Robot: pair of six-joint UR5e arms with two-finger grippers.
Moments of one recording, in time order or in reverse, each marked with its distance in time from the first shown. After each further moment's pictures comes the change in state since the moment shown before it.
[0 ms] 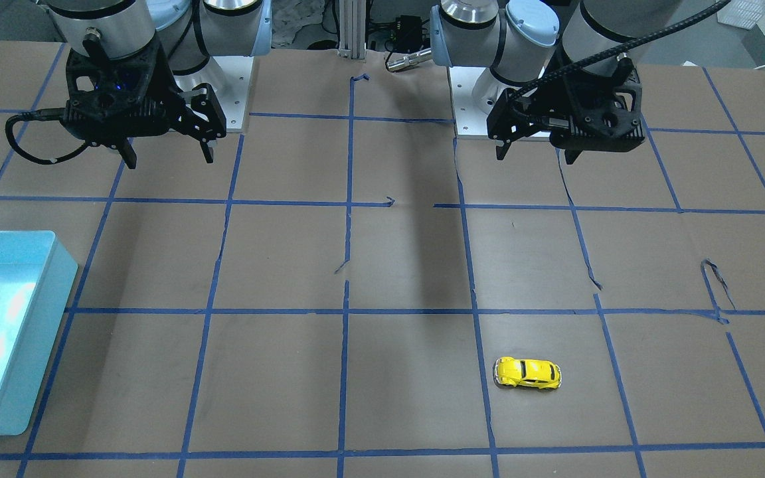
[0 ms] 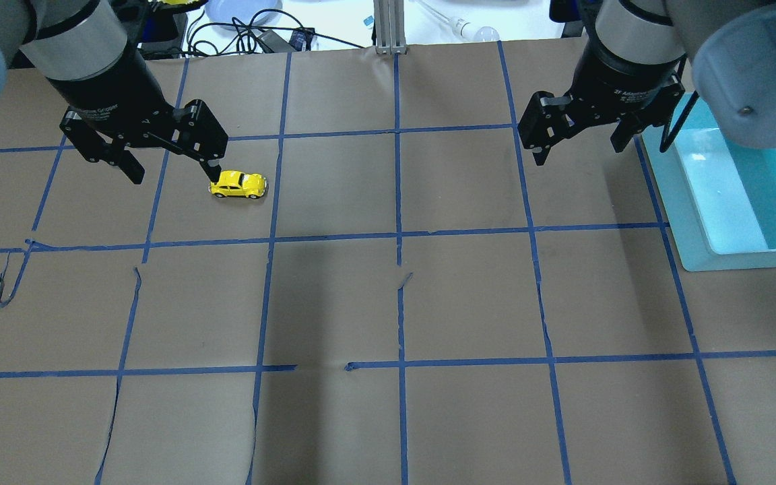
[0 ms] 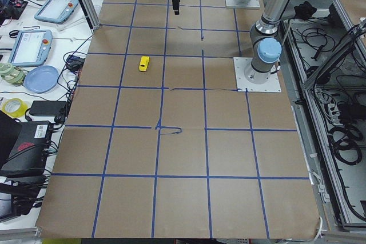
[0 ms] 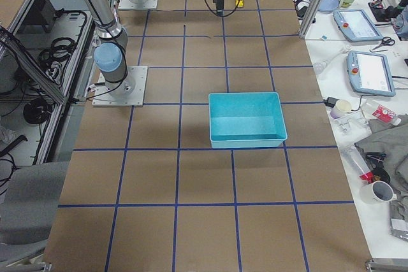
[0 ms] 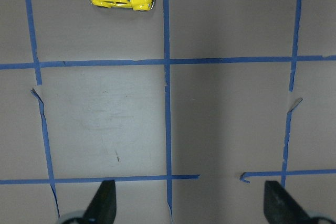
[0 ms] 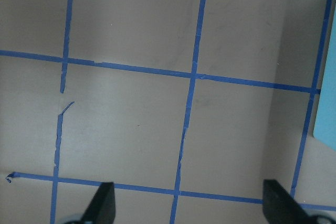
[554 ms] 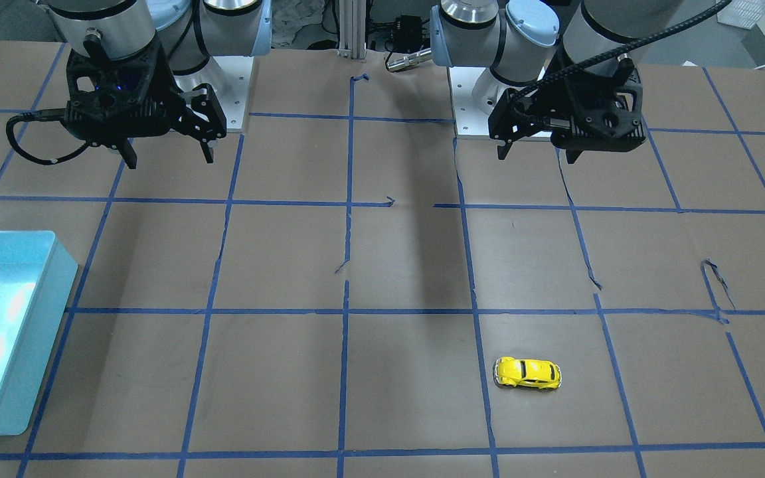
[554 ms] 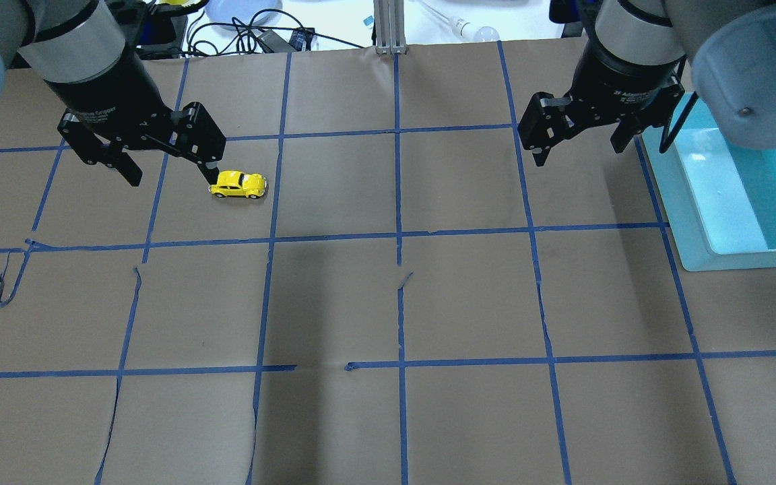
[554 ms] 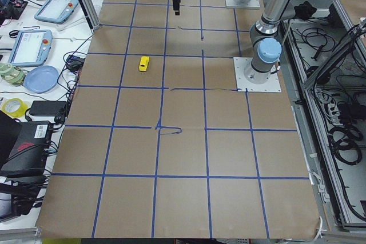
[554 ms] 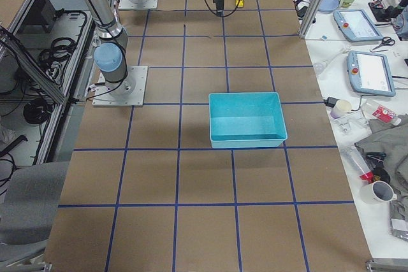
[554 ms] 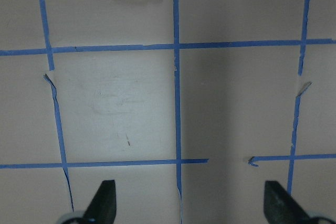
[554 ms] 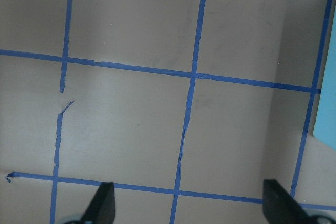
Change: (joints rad) left arm 0.002 0.001 -0.004 -0.002 0.003 0.000; right arm 0.001 0.000 0.001 0.000 0.000 0.000
